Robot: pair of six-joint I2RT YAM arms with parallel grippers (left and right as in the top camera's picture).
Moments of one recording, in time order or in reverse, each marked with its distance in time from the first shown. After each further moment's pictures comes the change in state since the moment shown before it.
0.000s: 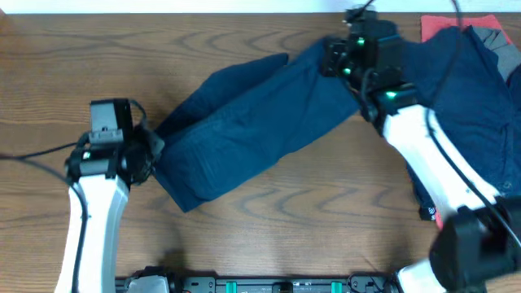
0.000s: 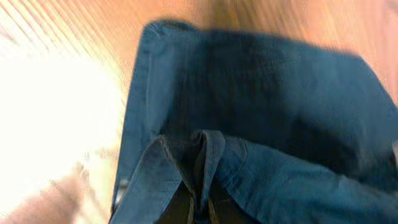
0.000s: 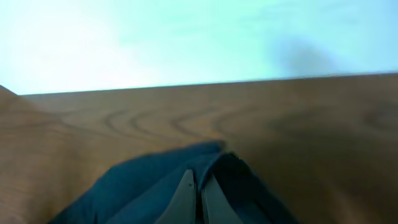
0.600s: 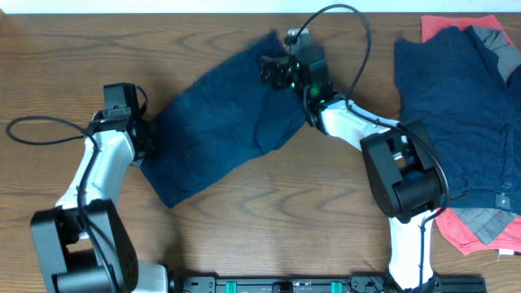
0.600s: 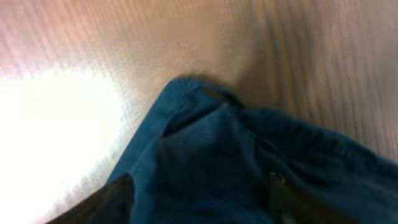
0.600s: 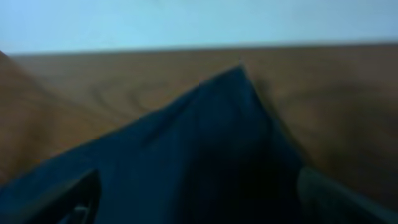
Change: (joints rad) left arm 0.051 0.368 0.000 0.309 -0.188 -0.117; right arm 0.122 0.463 0.050 0.415 0.014 -0.015
